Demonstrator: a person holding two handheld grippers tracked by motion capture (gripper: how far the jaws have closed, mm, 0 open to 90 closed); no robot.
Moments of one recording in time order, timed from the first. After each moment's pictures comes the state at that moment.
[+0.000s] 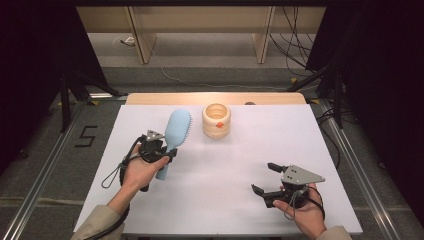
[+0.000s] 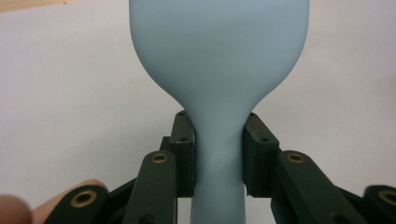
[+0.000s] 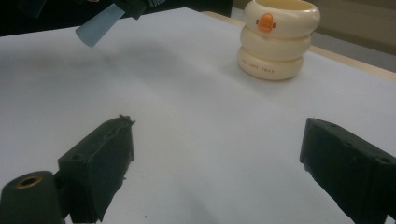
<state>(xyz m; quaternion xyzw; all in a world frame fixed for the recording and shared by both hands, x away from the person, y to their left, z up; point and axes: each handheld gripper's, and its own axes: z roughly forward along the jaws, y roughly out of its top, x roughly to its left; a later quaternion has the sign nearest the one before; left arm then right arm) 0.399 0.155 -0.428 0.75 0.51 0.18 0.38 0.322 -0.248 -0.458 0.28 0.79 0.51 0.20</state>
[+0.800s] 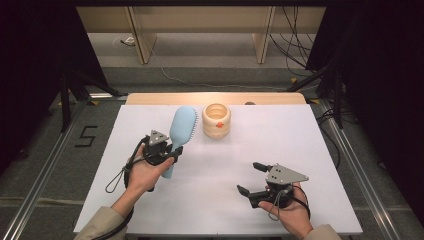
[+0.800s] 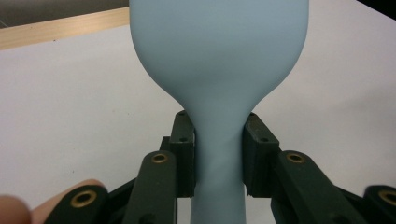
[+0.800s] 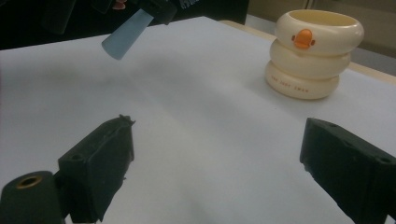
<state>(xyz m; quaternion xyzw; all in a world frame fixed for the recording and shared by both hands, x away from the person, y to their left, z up) 0.389 0.141 -0.423 0.74 0.48 0.20 0.42 0.323 -0.210 -0.457 0.26 0.79 0.52 0.19</state>
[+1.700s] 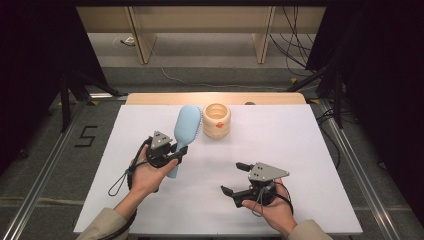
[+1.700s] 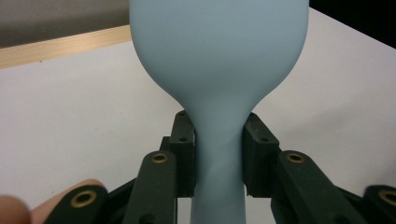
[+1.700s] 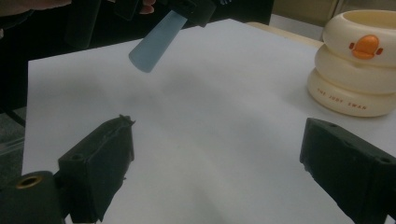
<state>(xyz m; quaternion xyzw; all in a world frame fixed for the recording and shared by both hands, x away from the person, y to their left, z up) 0.381 0.131 -0.420 0.74 0.45 0.21 0.45 0.333 -0.171 -0.460 0.24 0.80 0.54 0.15</state>
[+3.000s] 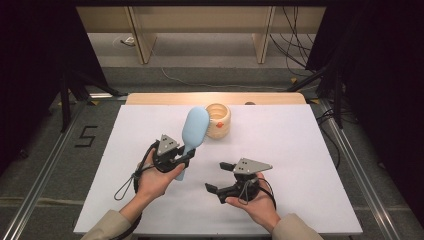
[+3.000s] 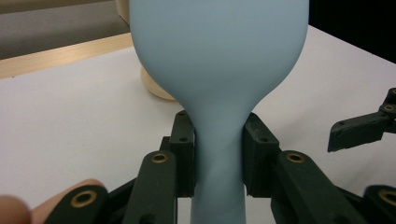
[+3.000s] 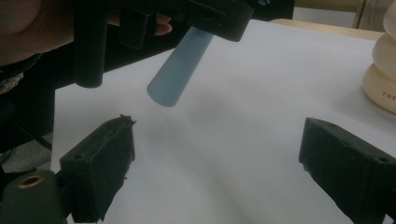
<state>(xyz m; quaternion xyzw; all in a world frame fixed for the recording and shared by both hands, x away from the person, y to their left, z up) 0.371 0.114 -0.421 0.74 0.43 0.21 0.48 0.347 -0.132 -0.469 0.26 0.78 0.56 0.08</state>
